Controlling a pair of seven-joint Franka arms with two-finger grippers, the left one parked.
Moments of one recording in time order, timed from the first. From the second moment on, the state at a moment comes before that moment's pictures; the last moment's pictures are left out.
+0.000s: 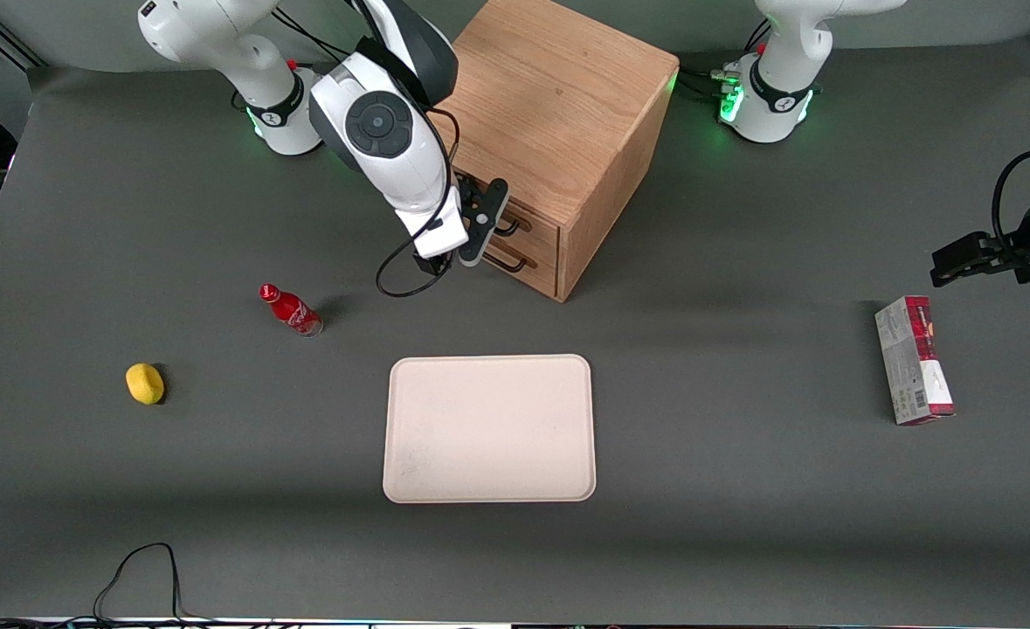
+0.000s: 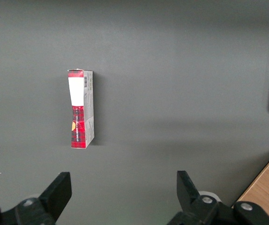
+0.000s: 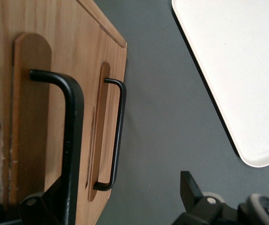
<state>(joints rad) 0.71 0.22 0.01 -1.86 0.15 2.01 -0.46</state>
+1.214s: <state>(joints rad) 0.60 0.31 0.00 -1.72 0.15 1.92 -0.46</state>
